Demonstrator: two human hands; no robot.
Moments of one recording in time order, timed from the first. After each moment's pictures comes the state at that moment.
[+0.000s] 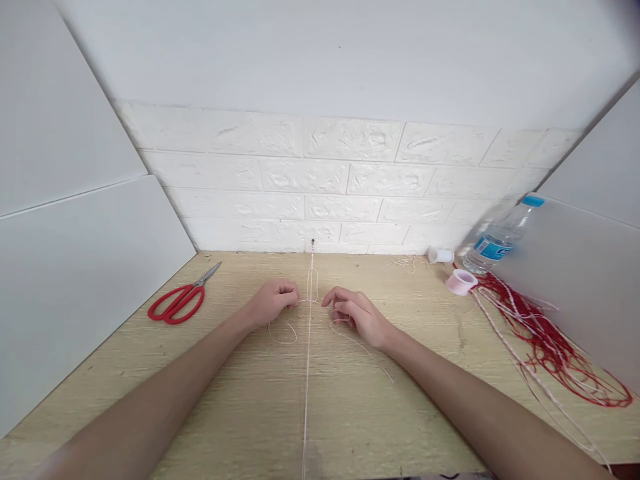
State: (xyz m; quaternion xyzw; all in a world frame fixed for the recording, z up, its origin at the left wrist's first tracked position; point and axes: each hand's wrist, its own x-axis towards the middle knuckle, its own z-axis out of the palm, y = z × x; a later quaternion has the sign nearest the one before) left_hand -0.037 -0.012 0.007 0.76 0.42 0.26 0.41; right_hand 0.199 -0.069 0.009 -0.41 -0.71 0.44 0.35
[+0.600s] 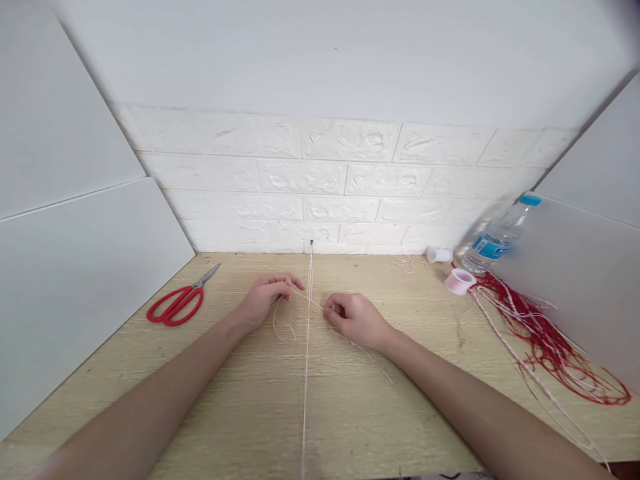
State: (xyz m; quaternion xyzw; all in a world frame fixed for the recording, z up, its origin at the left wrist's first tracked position) left_hand -0.034 -0.017 0.022 0.65 0.40 0.37 0.53; right_hand 0.193 -0.065 0.000 -0.50 -0.78 0.26 0.26
